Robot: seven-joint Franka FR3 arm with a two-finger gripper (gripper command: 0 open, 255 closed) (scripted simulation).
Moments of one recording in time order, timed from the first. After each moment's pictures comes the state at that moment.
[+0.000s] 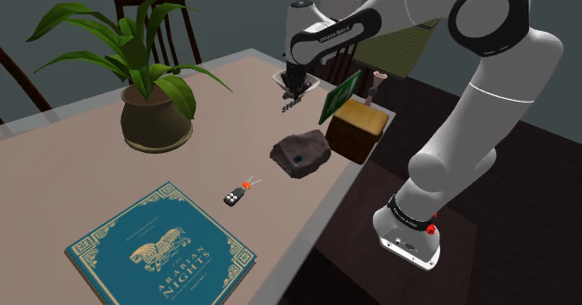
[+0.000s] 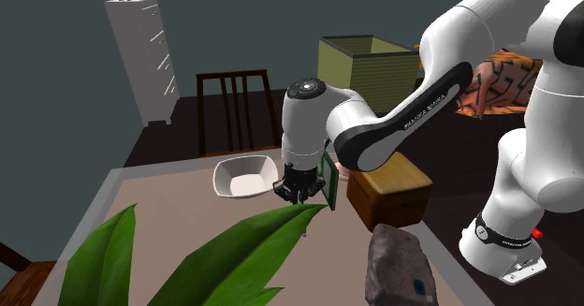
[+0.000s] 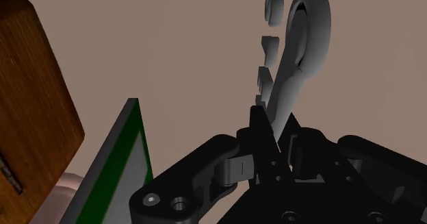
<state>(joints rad) -0.42 0.13 0.33 -2.09 -0.28 2.22 1.57</state>
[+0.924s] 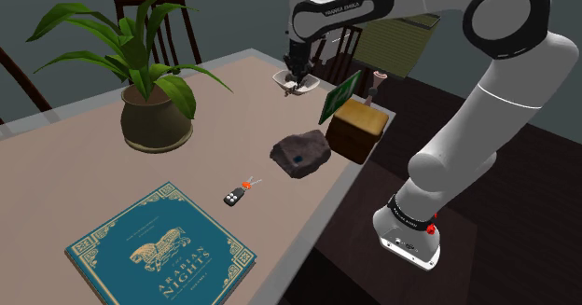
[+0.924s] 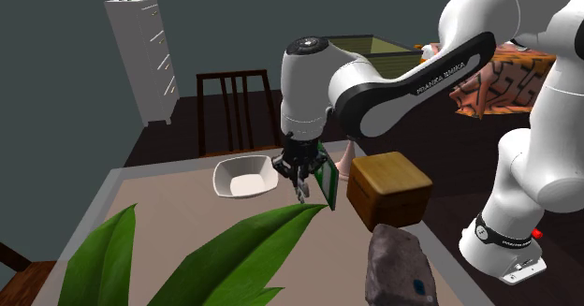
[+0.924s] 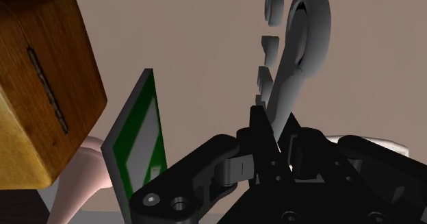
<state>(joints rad) -0.42 0.05 0.33 -1.99 -0.22 2.05 1.51</state>
